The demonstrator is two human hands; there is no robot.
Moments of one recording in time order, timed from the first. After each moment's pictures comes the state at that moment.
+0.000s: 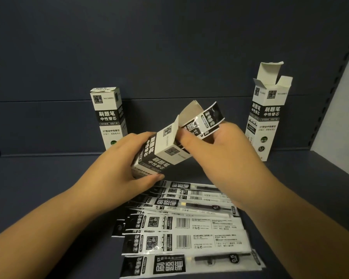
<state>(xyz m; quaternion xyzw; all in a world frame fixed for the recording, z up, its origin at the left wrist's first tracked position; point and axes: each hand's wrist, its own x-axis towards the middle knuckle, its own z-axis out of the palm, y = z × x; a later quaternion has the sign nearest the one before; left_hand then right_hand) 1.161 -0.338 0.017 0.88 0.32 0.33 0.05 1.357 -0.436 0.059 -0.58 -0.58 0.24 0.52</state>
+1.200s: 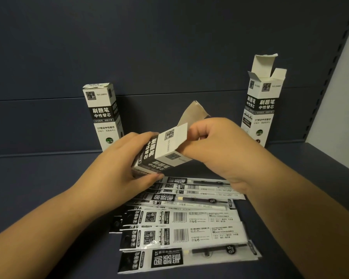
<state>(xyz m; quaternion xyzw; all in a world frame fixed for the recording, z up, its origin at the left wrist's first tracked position) 1.165 -0.343 0.014 0.90 0.30 0.32 0.04 1.366 -0.426 0.058 -0.58 -0.58 0.29 0.49</state>
